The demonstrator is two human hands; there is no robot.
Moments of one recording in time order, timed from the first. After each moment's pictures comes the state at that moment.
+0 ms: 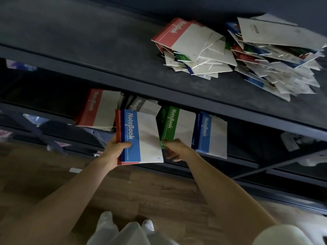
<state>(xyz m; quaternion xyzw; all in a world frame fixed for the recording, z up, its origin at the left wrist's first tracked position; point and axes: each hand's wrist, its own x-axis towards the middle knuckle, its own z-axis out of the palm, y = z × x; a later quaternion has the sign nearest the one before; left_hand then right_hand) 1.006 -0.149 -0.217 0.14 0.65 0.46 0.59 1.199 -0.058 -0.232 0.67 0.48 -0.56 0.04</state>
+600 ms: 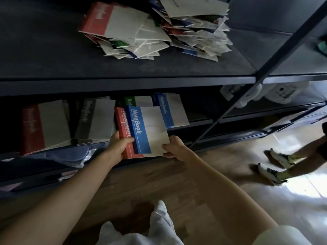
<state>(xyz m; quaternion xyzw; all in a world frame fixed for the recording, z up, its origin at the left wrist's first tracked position) 1.067 -0.127 -0.199 0.30 0.60 0.33 0.67 1.259 -0.143 -0.224 0.77 0.34 -0.52 -0.18</state>
